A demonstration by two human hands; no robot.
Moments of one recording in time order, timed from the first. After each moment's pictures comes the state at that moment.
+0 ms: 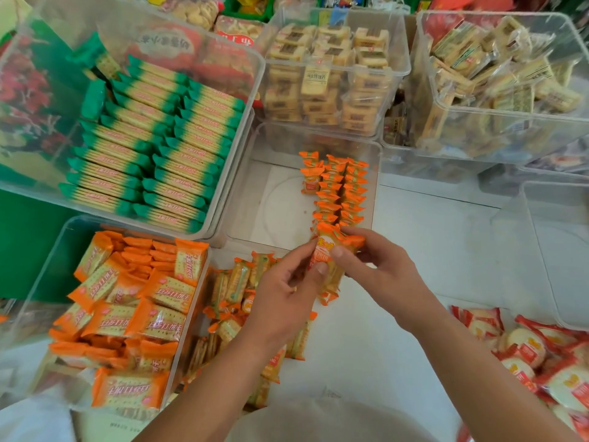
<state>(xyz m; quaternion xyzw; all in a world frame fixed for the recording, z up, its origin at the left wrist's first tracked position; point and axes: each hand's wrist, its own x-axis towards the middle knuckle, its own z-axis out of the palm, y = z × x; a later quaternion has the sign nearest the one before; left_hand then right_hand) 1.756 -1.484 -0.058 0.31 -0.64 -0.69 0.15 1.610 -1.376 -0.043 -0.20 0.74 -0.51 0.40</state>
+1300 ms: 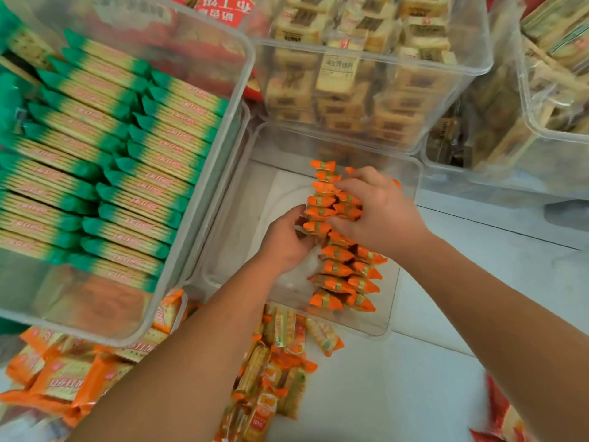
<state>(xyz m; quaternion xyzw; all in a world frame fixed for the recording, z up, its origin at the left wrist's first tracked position) 1.619 -1.632 -0.209 0.45 -0.72 -0.53 -0.02 1.454 -1.523 -0.148 -0.54 0.81 -0.20 0.13</state>
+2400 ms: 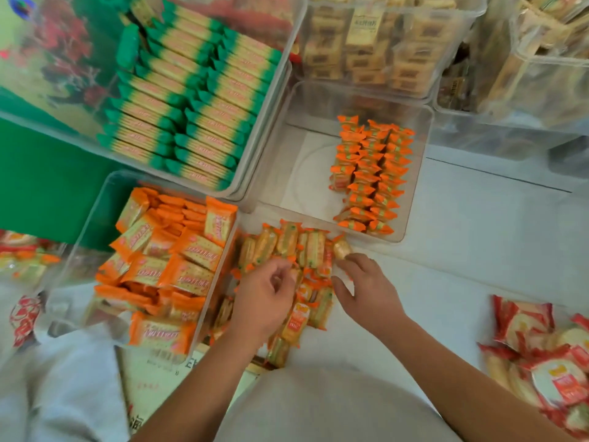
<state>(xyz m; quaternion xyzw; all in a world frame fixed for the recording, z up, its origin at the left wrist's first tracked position) 1.840 -1.488 -0.123 0.49 -0.74 -0.44 0.07 1.668 -1.353 -0.200 -0.47 0.83 -0.22 0.21</state>
